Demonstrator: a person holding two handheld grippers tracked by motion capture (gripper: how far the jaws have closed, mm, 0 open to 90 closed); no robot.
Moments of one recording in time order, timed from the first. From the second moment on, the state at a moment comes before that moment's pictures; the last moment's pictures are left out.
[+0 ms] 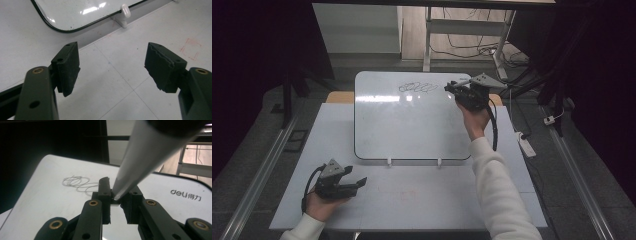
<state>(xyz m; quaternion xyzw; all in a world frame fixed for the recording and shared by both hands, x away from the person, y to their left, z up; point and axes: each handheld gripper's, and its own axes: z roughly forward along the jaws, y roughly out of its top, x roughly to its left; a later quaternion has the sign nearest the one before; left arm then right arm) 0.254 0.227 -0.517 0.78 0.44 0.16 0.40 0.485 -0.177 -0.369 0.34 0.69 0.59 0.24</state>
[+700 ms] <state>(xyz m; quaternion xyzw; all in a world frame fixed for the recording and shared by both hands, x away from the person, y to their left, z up) 0.254 0.228 -0.518 0.79 0.44 0.16 0.40 0.506 -0.131 -0.399 0.31 0.72 0.58 0.22</state>
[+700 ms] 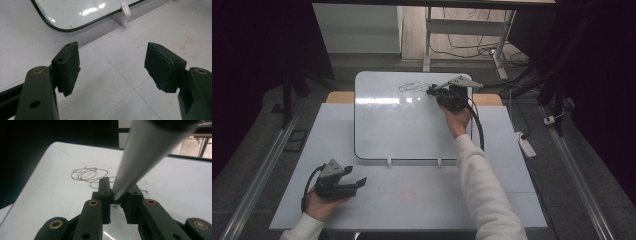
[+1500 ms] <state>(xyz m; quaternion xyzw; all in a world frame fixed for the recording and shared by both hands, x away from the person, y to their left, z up) 0.254 0.226 -0.519 0.79 0.44 0.16 0.40 0.510 -0.126 -0.403 0.31 0.71 0.60 0.21</state>
